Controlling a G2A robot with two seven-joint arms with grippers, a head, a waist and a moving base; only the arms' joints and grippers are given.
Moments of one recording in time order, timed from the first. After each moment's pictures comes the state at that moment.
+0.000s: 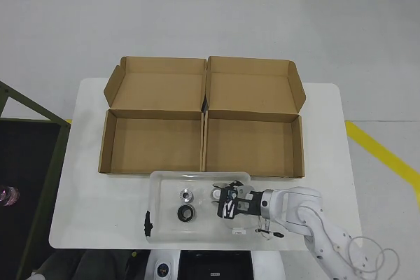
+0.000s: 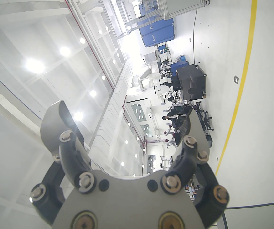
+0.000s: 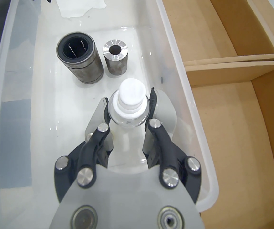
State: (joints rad) left arm -0.19 -0.18 -0.57 -1.44 2.04 -0.23 0.13; right arm -1.36 -1.13 1.07 -1.92 -1.45 -0.82 0.39
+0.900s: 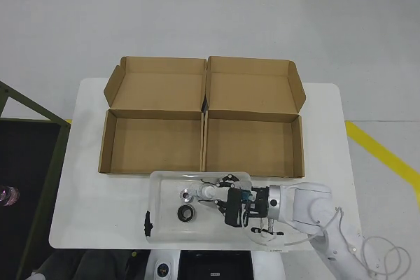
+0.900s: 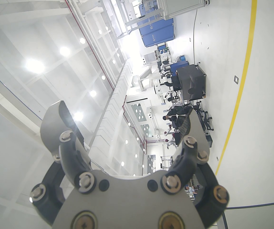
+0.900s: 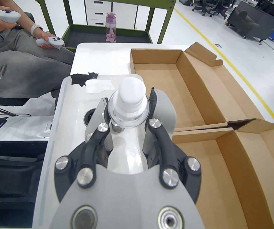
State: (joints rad) left arm -0.19 -0.18 -0.57 -1.44 2.04 -0.23 0.13; right arm -1.33 -1.11 1.11 -2.04 -1.33 -0.85 0.18
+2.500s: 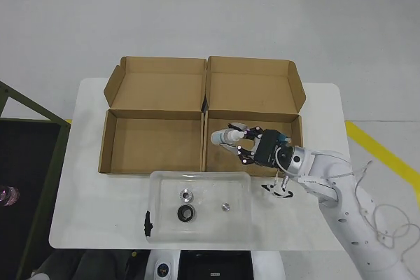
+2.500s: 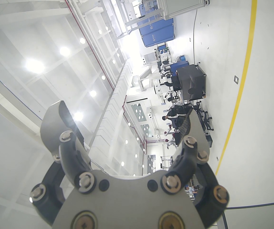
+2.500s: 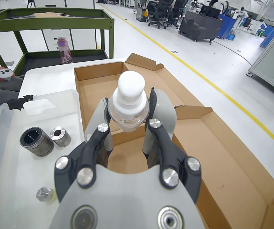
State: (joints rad) left arm -0.19 -0.18 -0.57 -1.44 2.04 -0.23 0.13; right arm -1.14 -1.11 1.19 -1.81 -1.21 -0.74 0.07
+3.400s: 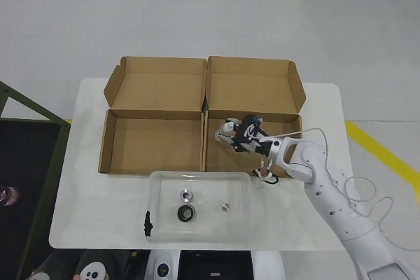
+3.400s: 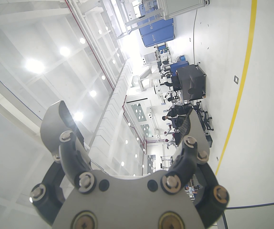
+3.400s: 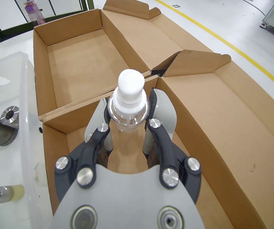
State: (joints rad) left arm -0.19 -0.18 -0.57 -1.44 2.04 -0.23 0.13; right arm -0.94 -1.17 1.01 -1.44 -1.19 -0.65 0.13
